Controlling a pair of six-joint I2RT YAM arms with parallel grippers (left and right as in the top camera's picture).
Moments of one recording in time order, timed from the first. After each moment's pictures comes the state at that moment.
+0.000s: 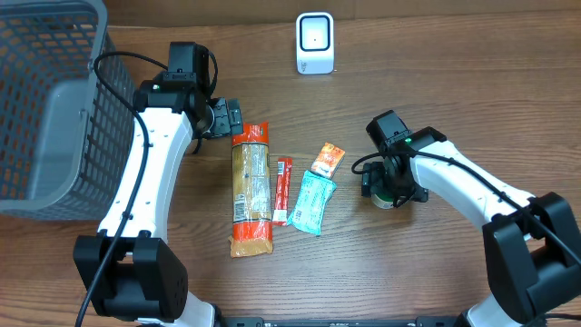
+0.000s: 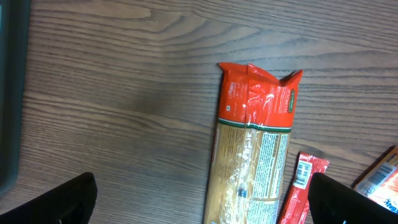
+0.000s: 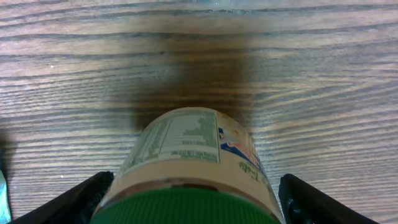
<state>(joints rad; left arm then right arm) -0.05 1.72 1.53 -1.04 -0.10 -0.24 0.45 1.78 1.12 -0.85 0.01 0.54</state>
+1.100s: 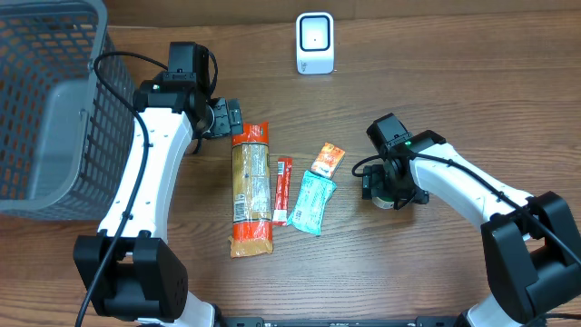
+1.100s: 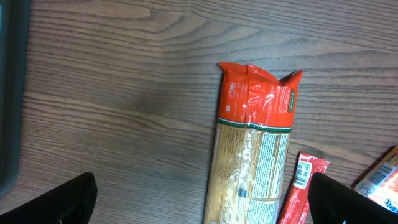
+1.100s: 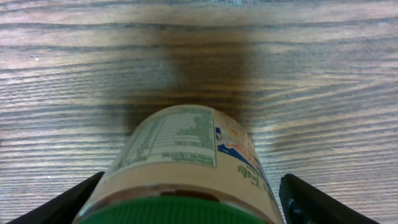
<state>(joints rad) -0.05 1.72 1.53 -1.04 -0.10 -0.24 0.45 1.78 1.10 -0.83 0.01 0.53</state>
